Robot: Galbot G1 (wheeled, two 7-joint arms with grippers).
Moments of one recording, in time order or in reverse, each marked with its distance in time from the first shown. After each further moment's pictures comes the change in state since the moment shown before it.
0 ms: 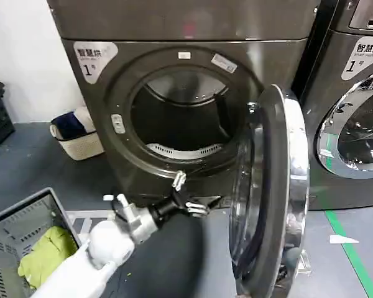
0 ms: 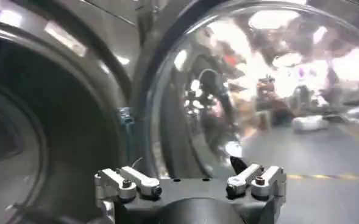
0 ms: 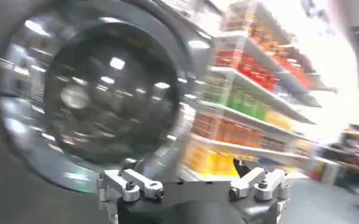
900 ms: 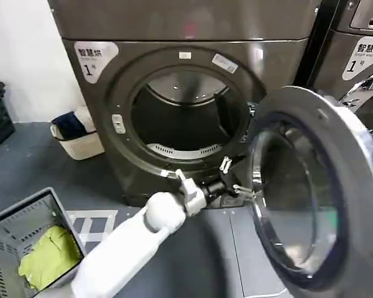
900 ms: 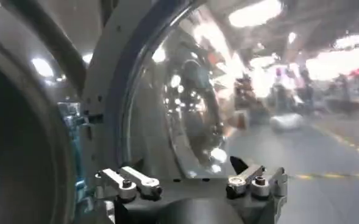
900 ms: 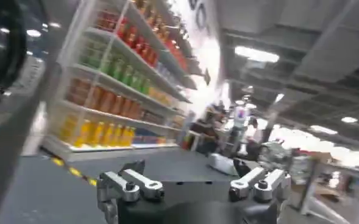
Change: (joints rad) left arm -0.324 -0.231 0.249 0.294 0.019 0.021 -0.053; right arm 0.067 0.078 0.208 -0.113 -0.093 -0.021 0.248
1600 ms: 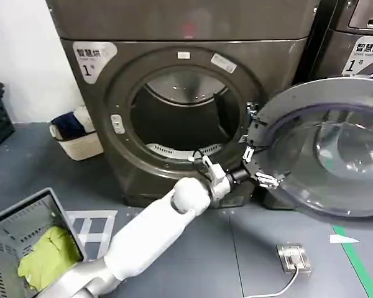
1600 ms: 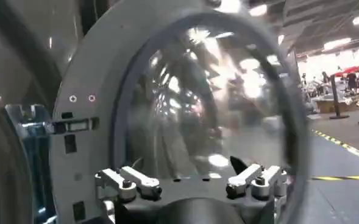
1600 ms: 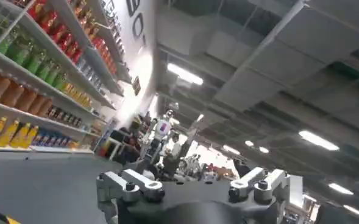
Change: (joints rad) left arm -0.125 -0.126 0.060 0.184 -0.007 -0.026 0.001; right arm -0.001 0.007 0.092 -0.042 -0.080 0.055 0.067
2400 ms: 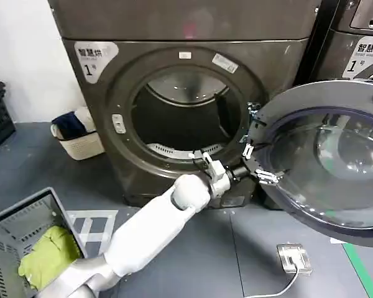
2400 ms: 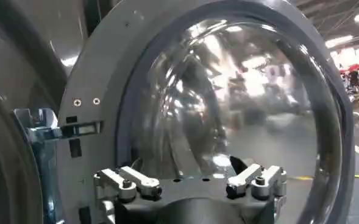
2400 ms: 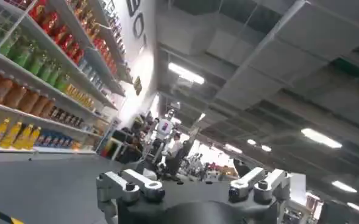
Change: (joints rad) left arm 0.002 0.022 -0.008 -0.025 -0.007 0.030 0.001; right arm -0.003 0.000 0.013 -0.003 0.031 -0.001 -0.020
